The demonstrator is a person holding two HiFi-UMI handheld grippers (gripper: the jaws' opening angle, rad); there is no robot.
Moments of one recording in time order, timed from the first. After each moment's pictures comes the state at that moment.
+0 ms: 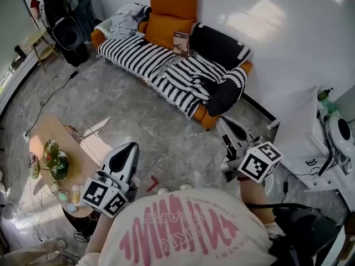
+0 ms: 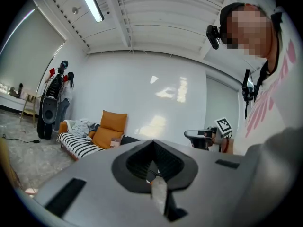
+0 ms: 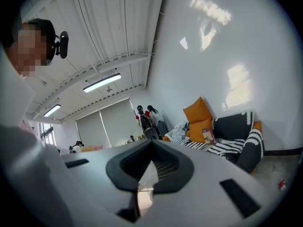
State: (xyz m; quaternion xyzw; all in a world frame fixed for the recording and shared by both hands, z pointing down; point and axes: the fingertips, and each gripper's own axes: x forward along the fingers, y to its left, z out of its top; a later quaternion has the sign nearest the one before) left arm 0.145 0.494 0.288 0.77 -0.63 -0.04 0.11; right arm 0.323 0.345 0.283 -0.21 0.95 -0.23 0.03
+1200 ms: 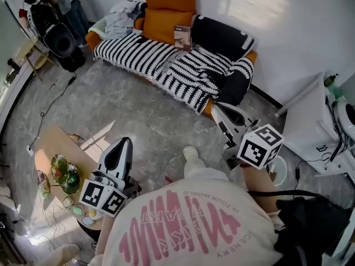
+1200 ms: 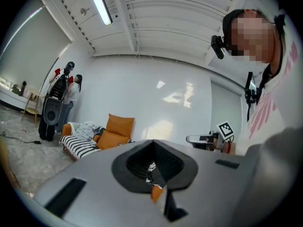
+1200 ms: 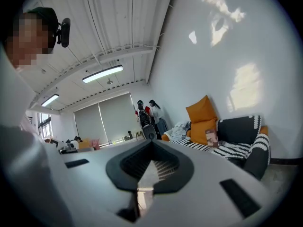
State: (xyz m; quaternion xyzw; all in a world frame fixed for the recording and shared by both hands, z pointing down) left arm 0.054 0.482 0.292 0.76 -0.64 -0.07 0.10; right arm 0.238 0.331 0.293 -0.22 0.96 -0.19 0.00
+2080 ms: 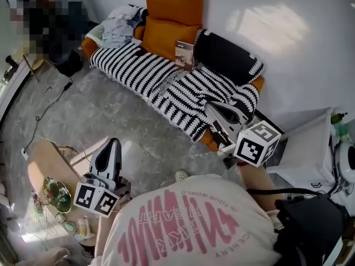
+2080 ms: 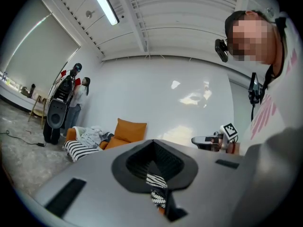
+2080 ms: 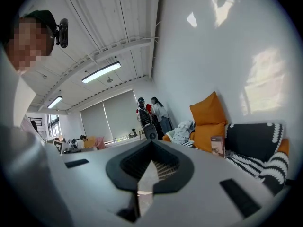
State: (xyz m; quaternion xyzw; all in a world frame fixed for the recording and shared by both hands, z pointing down) left arm 0.001 0.310 0.285 0.71 -0.70 -0.09 0.09; right arm 0.183 0.134 0.283 -0.16 0.97 -0.20 -0.02
